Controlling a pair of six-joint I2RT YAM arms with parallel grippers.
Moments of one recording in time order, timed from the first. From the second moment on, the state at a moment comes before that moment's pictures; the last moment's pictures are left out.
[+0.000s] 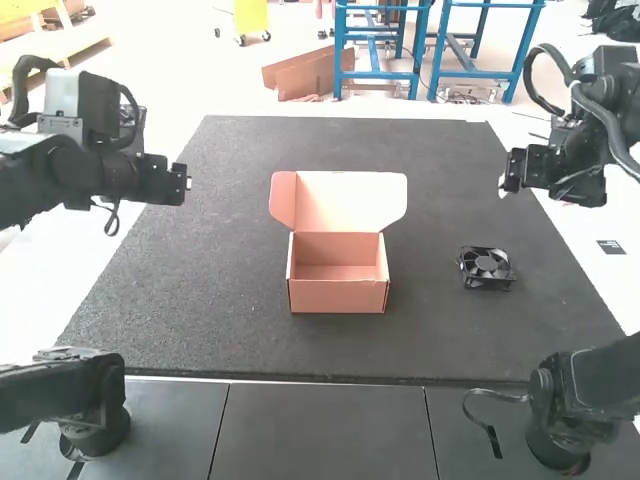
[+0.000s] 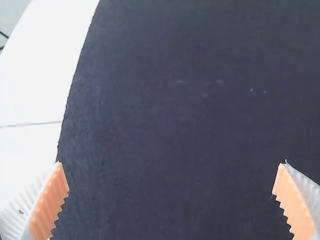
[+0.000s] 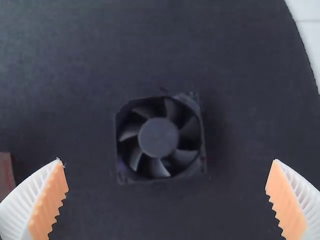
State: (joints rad) left arm -0.09 0.92 0.79 -0.54 -0.16 0.02; right arm -0.08 1.27 1.11 -0.89 -0.02 0.04
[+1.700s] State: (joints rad) left arm -0.09 1.15 1.00 -0.60 -0.13 0.02; right arm -0.17 1.84 1.18 -0.80 0.07 -0.06
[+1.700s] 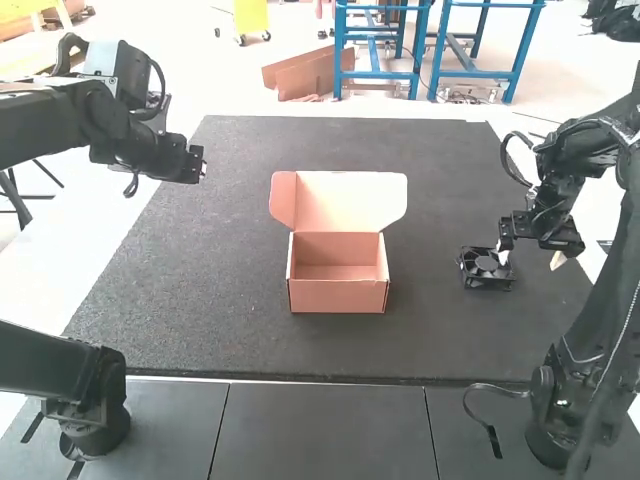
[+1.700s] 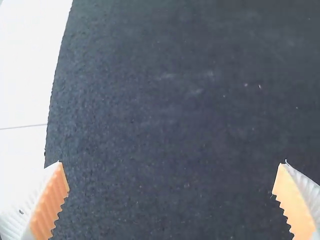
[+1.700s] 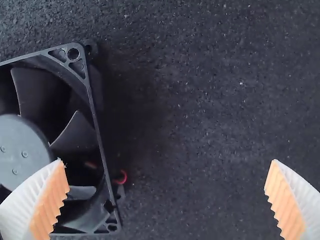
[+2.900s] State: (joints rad) left arm -0.09 1.12 0.93 -0.60 -0.13 0.02; right arm -0.17 1.77 1.32 -0.95 -0.11 -0.01
